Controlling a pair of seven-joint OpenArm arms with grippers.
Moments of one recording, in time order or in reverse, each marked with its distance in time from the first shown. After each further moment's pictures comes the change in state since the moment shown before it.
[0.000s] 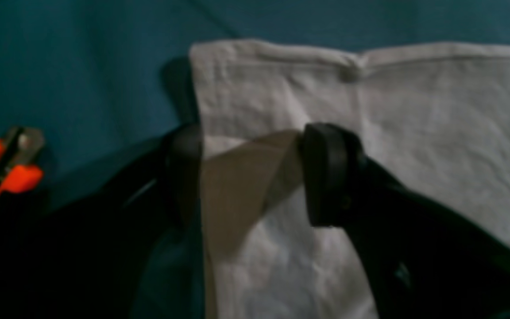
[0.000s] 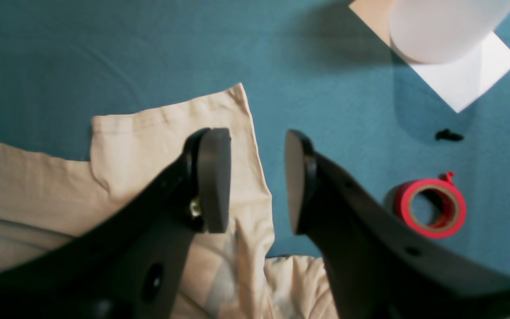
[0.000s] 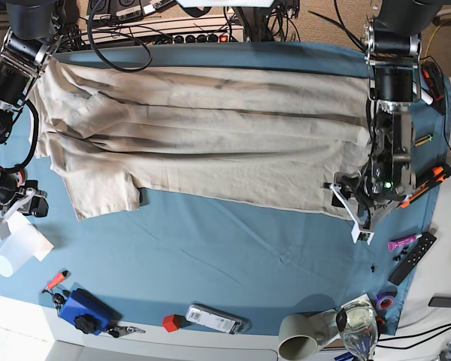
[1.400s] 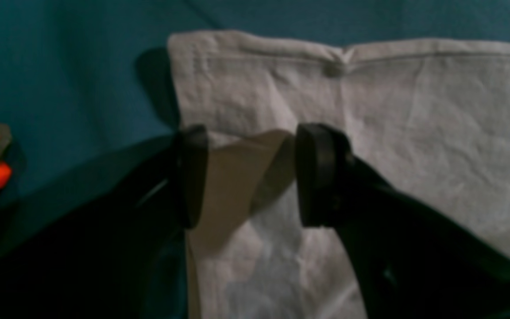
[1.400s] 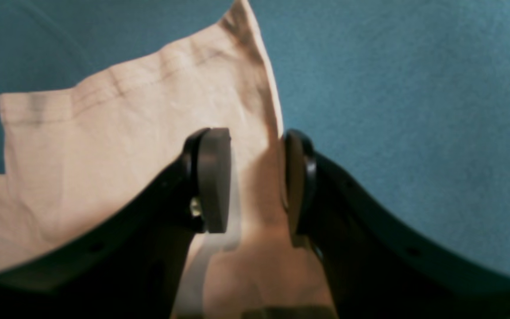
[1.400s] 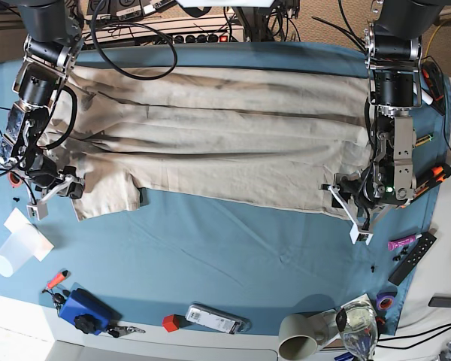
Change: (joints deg) left arm -0.3 0.0 0.0 -0.1 -3.3 0.0 3.5; right arm 0.7 -7.7 -3.8 -21.4 -16.4 1.5 20.9
